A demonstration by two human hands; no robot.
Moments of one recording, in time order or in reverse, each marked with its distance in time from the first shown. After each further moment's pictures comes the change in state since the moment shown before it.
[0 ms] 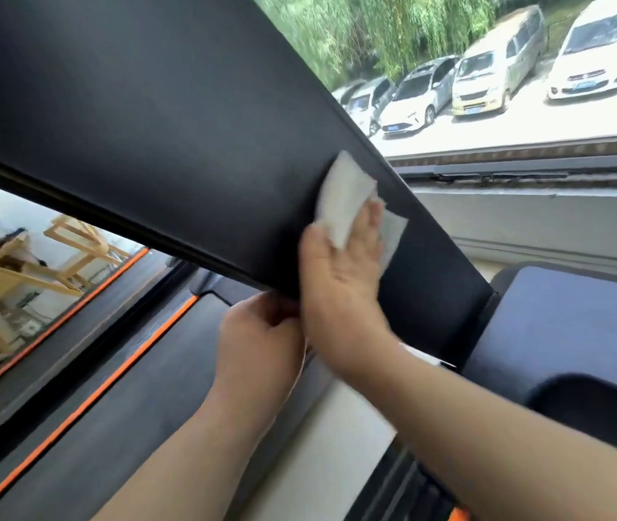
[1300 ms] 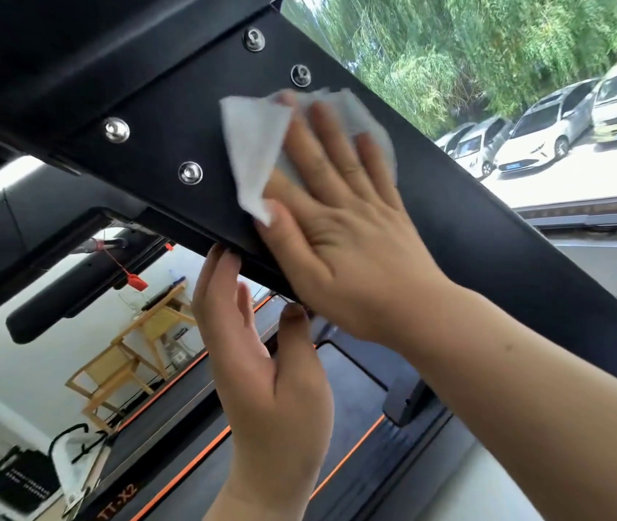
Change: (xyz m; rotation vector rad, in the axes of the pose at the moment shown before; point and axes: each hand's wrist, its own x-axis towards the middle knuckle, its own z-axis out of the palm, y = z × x) left_hand -0.026 0.069 -0.135 0.239 0.748 0.598; right_hand 0.037 -0.166 0.035 -0.387 0.027 -0.814
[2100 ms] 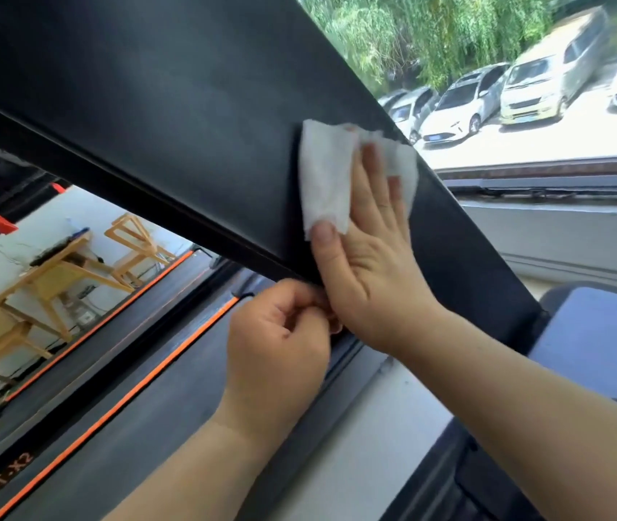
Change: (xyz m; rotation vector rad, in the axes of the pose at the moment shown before) left_hand -0.062 0.006 0.060 -0.279 -0.384 -0.430; right_hand -0.106 0.086 0.018 0.083 0.005 0.112
